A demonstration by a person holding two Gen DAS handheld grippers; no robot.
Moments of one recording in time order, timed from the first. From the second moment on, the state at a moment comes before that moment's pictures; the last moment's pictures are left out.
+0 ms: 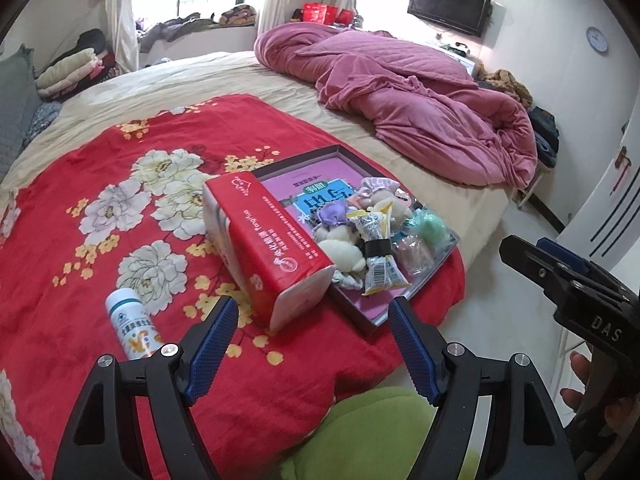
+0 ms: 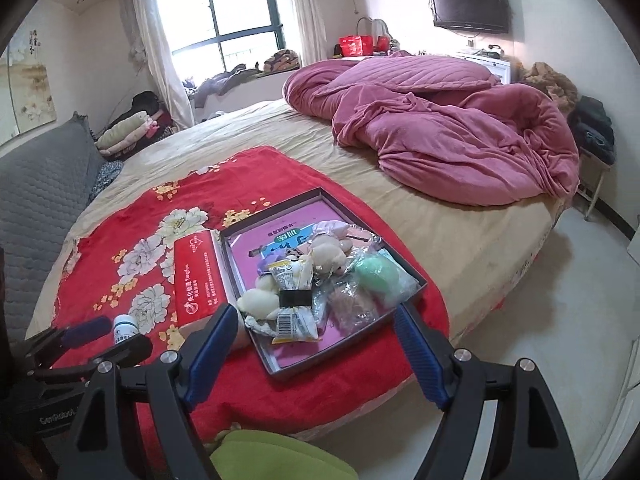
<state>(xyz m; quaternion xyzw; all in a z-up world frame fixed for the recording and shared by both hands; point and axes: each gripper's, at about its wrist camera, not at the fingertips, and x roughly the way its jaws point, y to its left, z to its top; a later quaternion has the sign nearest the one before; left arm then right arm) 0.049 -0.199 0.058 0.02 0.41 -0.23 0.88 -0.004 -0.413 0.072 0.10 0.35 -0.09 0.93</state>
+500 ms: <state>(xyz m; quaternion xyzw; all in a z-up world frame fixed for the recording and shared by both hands) 0.030 -0.172 0.056 0.02 0.41 -0.20 0.89 -0.029 -0.381 0.071 0.09 0.34 -0.11 0.93</state>
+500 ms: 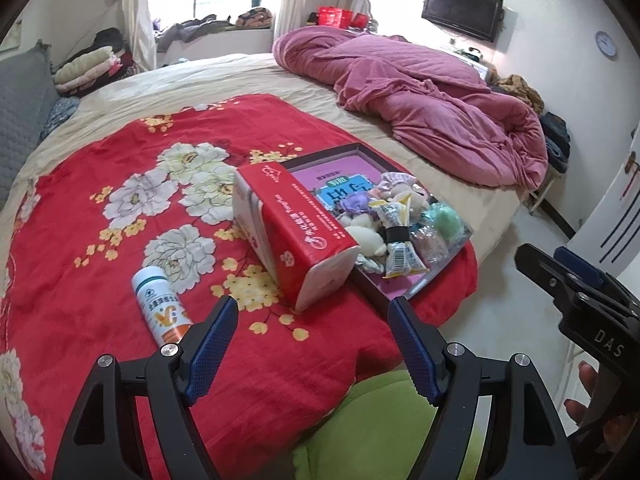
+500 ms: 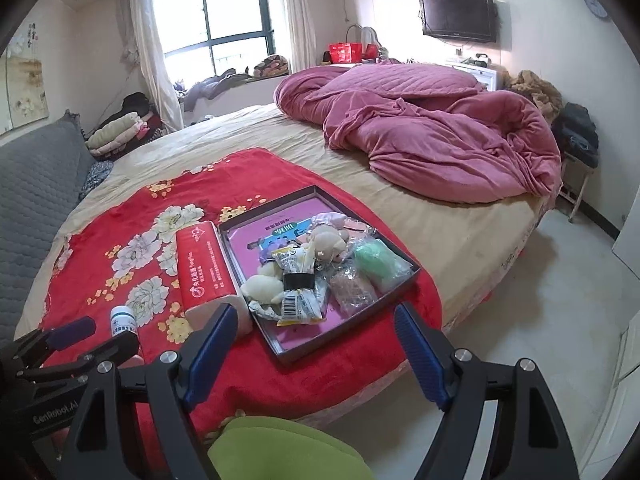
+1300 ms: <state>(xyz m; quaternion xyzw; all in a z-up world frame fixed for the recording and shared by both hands) 0.015 -0.173 0.052 0.01 0.41 -0.19 0.89 -0.057 -0.377 0.070 0.09 0.32 -0.12 0.94</state>
